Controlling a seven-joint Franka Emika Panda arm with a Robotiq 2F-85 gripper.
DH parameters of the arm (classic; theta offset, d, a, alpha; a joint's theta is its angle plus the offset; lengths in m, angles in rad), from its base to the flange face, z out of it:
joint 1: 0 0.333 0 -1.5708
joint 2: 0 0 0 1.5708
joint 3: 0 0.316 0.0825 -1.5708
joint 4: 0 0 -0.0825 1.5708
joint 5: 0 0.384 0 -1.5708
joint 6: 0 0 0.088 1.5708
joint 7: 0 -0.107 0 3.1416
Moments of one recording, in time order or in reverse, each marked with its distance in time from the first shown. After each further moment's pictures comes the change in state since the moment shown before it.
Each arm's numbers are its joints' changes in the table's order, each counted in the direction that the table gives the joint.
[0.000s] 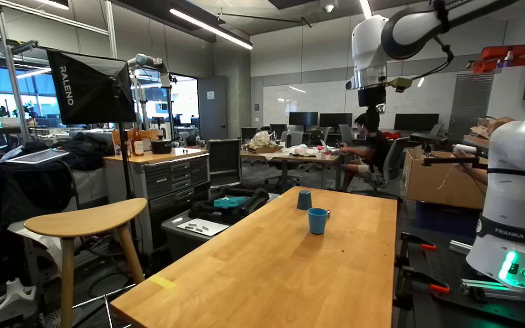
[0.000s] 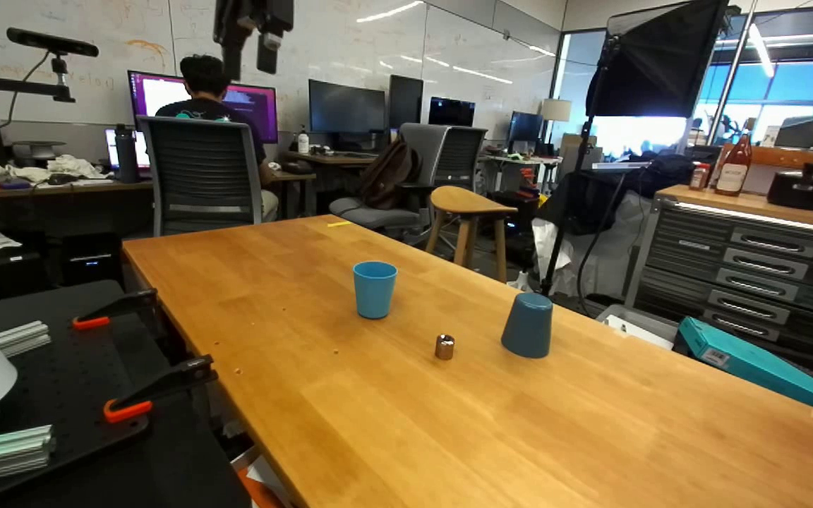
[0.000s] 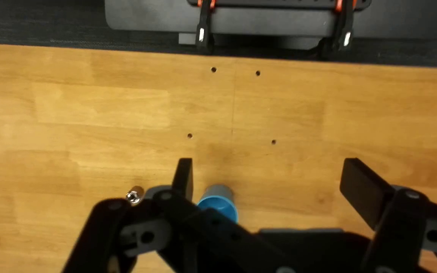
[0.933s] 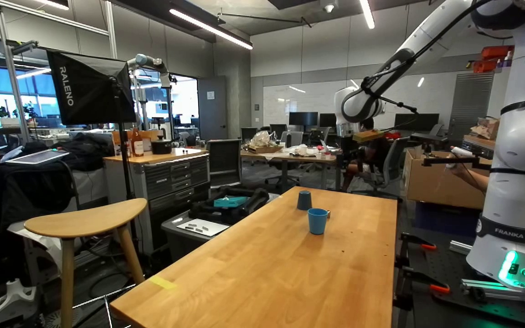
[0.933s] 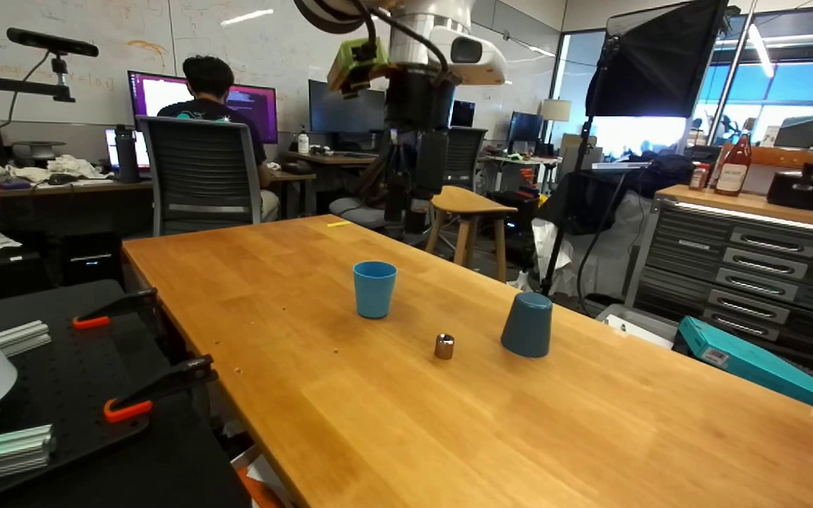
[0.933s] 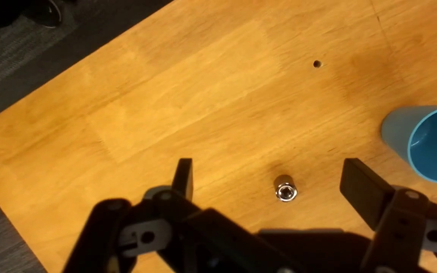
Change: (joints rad) arm -0.240 0.575 -0.189 -0.137 -0.071 -0.447 -0.212
